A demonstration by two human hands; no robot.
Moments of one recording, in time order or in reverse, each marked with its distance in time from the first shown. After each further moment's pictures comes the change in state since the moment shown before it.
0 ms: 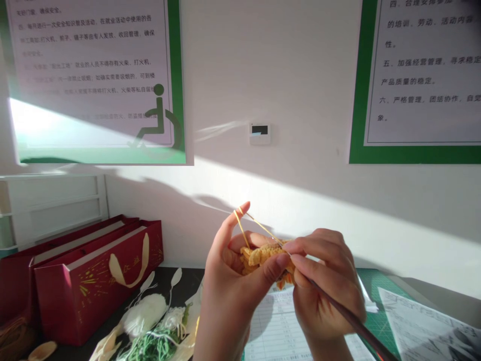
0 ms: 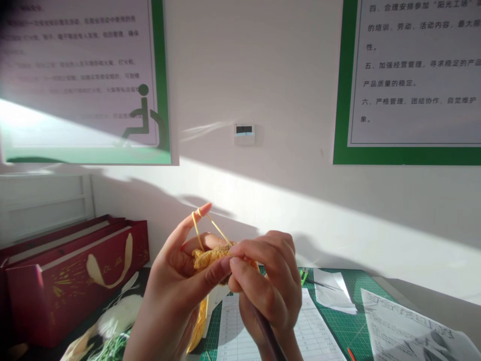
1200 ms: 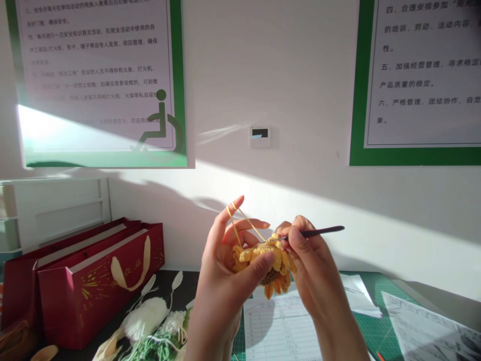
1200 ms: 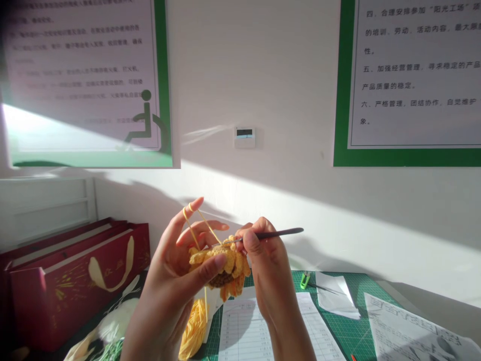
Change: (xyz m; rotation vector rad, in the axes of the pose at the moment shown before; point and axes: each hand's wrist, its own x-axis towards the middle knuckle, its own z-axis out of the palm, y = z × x) left_hand 0.009 0.006 -0.012 0.113 -0.053 0.049; right_hand 0.005 0.006 0.006 0.833 0.000 1.254
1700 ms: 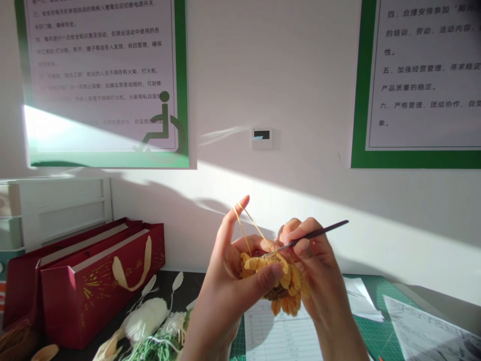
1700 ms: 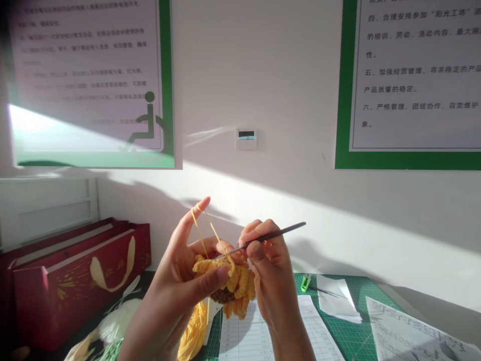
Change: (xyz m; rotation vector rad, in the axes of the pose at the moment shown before) left_hand -0.005 0.007 -0.008 -0.049 -0.166 -0.128; right_hand 0.000 0.006 0.002 0.033 -0.132 -0.210
